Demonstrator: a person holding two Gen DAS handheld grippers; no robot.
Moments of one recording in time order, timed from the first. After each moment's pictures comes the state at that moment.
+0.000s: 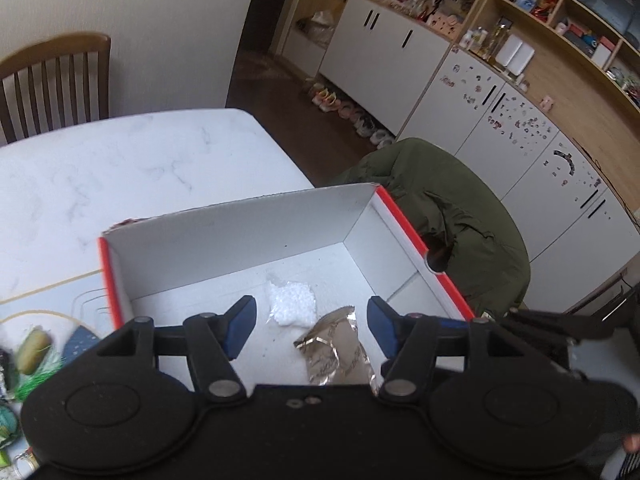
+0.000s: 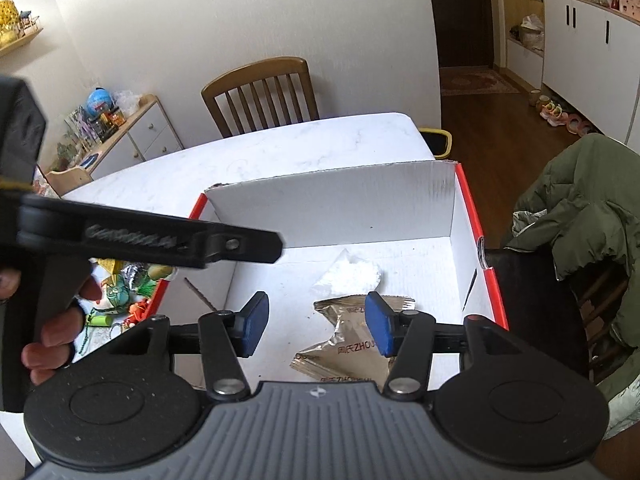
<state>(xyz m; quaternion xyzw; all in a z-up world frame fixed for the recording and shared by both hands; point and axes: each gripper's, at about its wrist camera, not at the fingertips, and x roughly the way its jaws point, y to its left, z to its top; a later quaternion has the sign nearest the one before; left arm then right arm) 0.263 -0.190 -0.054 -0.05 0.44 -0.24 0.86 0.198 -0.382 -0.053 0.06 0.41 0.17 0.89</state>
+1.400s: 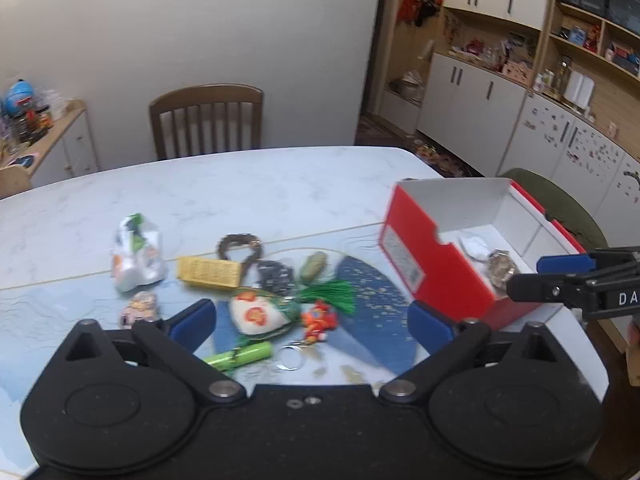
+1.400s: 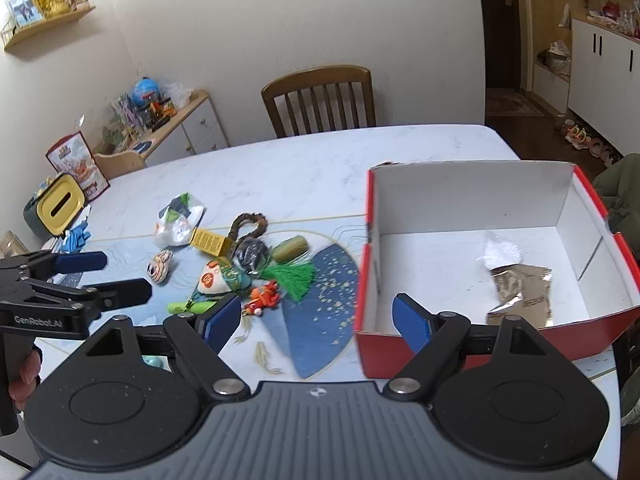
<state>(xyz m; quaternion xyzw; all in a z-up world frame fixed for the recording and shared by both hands) 0.112 0.047 -0.039 -0.01 0.36 -0.09 0.93 0.117 -0.215 -0.034 0.04 0.38 0.19 0.90</state>
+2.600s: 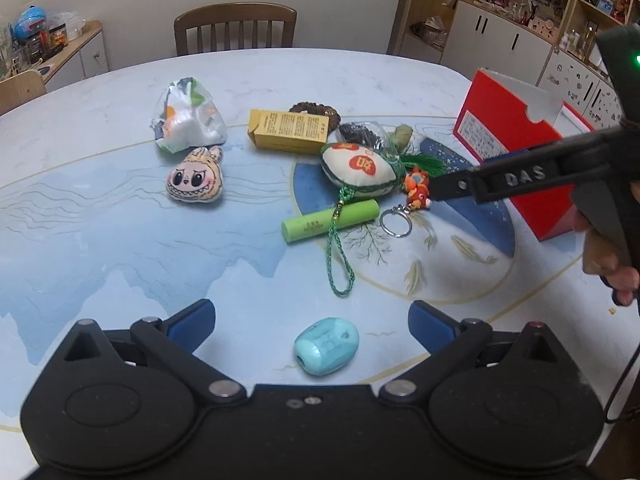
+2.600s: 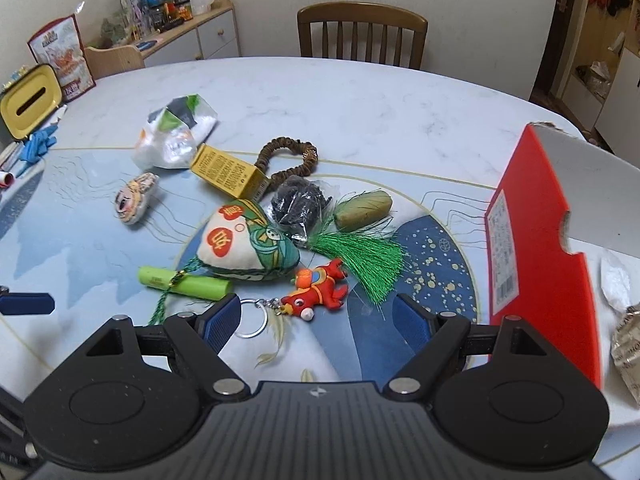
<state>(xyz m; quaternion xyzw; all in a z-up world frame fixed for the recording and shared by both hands) 0.097 0.128 -0.146 -0.01 0.44 -0.09 0.89 0.187 -0.069 -0.134 -0.08 0.44 0.19 0.88</state>
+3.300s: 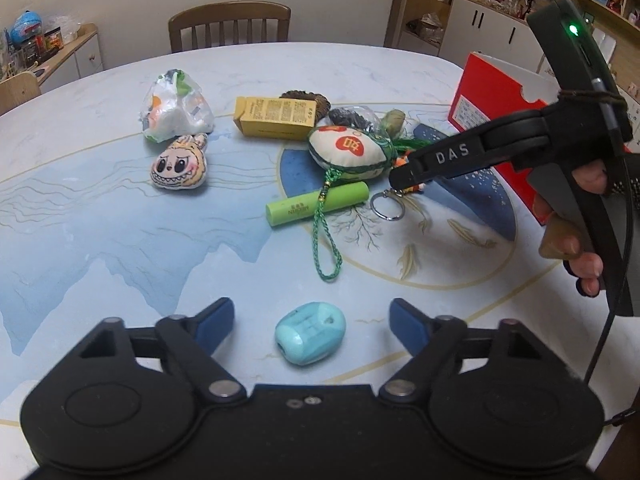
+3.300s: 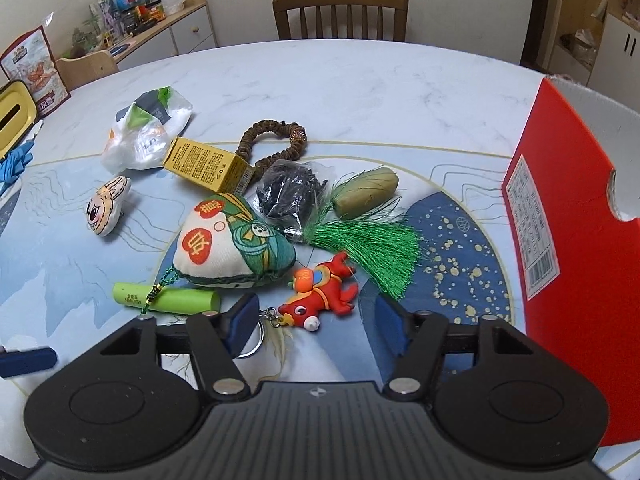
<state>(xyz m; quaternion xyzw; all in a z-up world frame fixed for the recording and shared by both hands) 0.092 0.115 -0.159 0.00 0.44 -0.09 0.89 0.205 -0.062 -0.163 -0.04 0.46 0.17 0.87</state>
